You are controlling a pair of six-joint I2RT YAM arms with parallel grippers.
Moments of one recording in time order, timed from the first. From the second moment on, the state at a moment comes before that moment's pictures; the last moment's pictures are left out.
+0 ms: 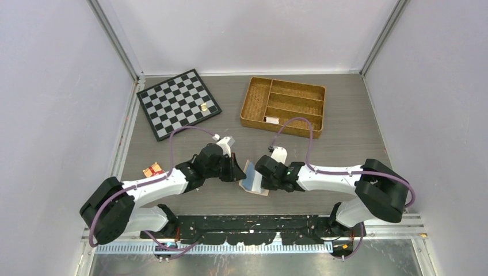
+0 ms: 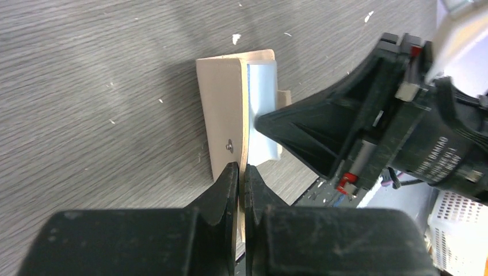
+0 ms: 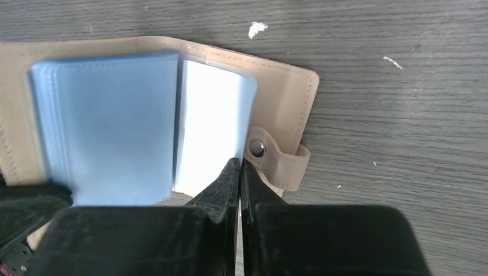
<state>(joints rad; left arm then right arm) -0.80 1.22 0.51 0.07 0.21 -0.74 1.04 1.43 0.69 -0.31 0.28 1.08</state>
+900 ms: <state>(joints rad) -0.80 1.31 0.49 0.28 0.35 -0.76 1.04 1.50 0.68 -0.19 0.29 1.10</state>
